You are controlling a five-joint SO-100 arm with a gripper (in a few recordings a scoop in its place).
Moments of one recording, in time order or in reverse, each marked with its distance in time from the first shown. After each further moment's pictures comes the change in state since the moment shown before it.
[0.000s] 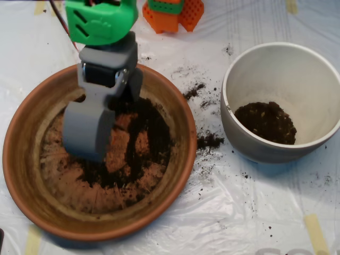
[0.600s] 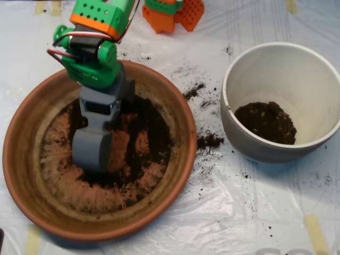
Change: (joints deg) arm 6.5 -17.0 7.9 -6.3 -9.3
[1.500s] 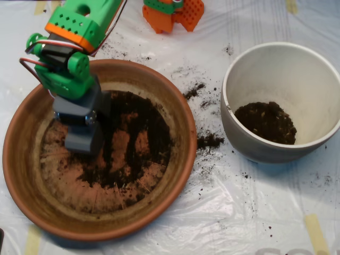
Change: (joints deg) arm 5.4 -10.1 -14.9 0.1 -8.4
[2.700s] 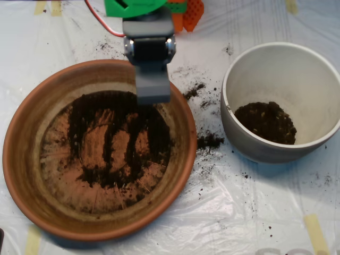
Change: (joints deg) arm -26.2 32.2 -4.7 20.2 7.9
